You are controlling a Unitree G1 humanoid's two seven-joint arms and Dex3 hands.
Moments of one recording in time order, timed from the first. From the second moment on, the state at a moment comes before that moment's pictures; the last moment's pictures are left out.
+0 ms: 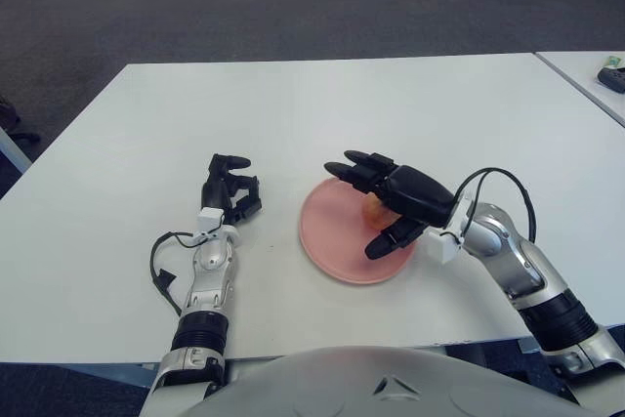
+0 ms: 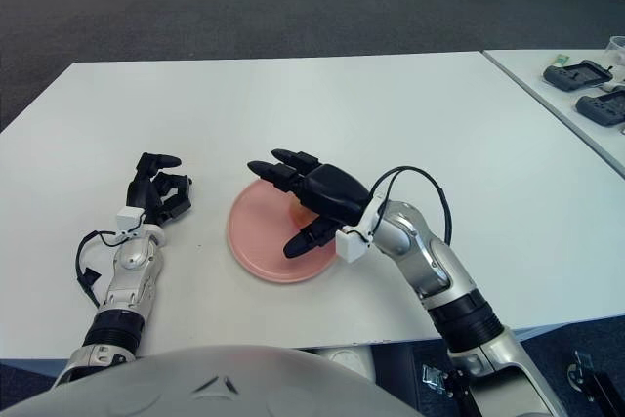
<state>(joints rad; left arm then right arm) -0.02 0.01 0.12 0.46 0.01 -0.25 0.14 -0.10 -0.49 0.31 -0.20 -0.45 -0.45 0.39</state>
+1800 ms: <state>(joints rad) -0.04 0.02 0.11 0.53 0.00 -0.34 0.09 0.02 0.11 -0.04 0.10 -0.24 -0.37 -0.39</state>
